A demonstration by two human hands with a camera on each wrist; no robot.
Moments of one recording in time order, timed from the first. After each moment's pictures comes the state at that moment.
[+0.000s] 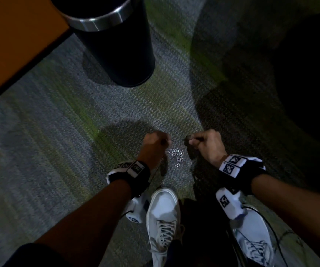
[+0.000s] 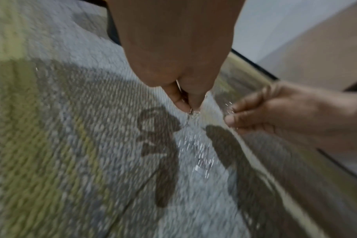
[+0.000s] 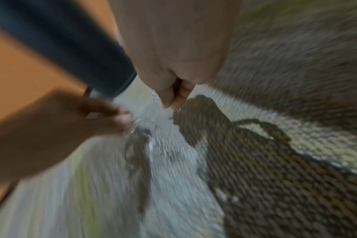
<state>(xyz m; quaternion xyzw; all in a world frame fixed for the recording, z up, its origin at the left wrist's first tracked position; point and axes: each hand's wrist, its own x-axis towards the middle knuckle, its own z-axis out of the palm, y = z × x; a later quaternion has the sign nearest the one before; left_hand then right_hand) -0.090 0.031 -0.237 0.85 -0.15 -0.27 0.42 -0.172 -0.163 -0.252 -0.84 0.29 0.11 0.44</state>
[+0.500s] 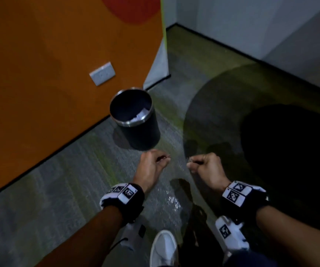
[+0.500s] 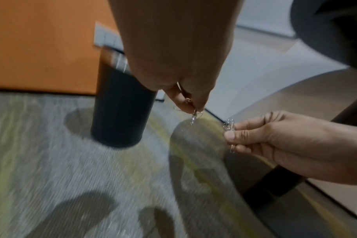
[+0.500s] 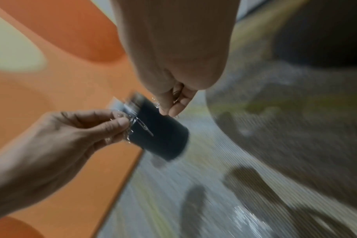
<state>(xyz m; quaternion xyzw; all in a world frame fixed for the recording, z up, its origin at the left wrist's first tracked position) -0.059 0.006 0.009 0.87 -0.23 -0.14 0.41 -0.146 -0.185 -0.025 -0.79 0.31 0.02 0.53</state>
